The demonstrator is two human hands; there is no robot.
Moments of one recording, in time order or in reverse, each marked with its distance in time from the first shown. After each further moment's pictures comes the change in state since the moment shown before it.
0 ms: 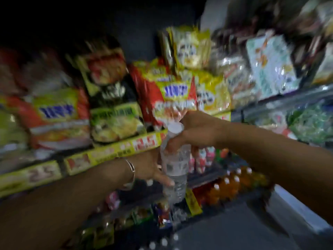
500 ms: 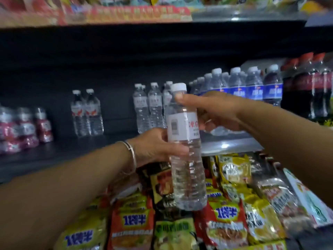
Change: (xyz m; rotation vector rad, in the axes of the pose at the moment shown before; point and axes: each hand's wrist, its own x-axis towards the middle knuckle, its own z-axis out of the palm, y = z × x) left_hand -0.177 0.223 -0.235 -0.192 0.438 0.349; right_hand -0.049 -0.284 -0.200 0.138 0.262 -0.477
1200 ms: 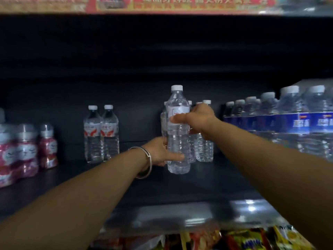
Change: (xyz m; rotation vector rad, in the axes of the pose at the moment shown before) left_hand 0.095 -0.057 -0.178 0.216 0.301 -0.128; right_hand 0.257 -0.002 0.068 0.211 0.414 0.011
